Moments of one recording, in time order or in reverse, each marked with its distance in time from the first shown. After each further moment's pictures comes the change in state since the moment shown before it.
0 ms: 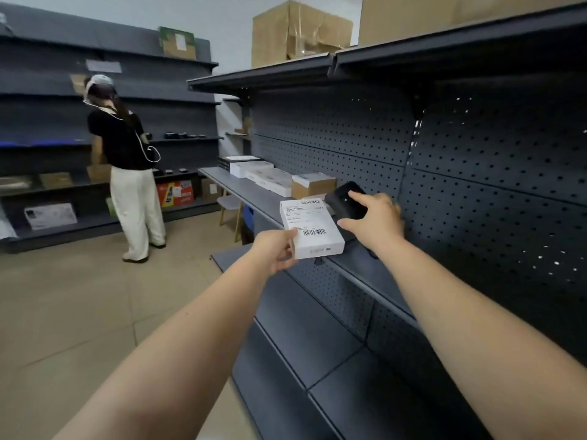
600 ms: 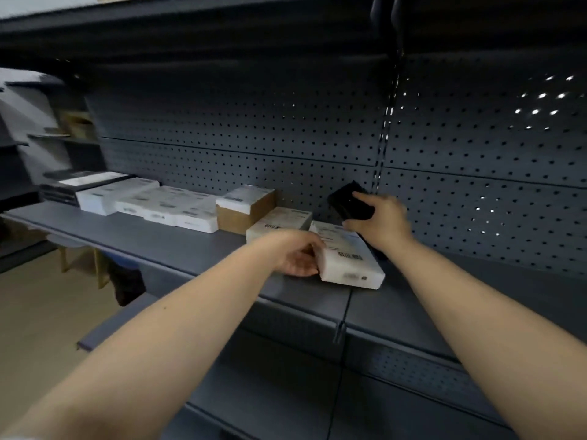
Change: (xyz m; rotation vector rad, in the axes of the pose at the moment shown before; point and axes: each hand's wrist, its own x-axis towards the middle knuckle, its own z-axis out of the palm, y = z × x) left_hand 0.204 0.070 0.083 0.560 -0.757 -0.252; right_hand 0.136 0.056 0.063 -0.182 0.297 0.378
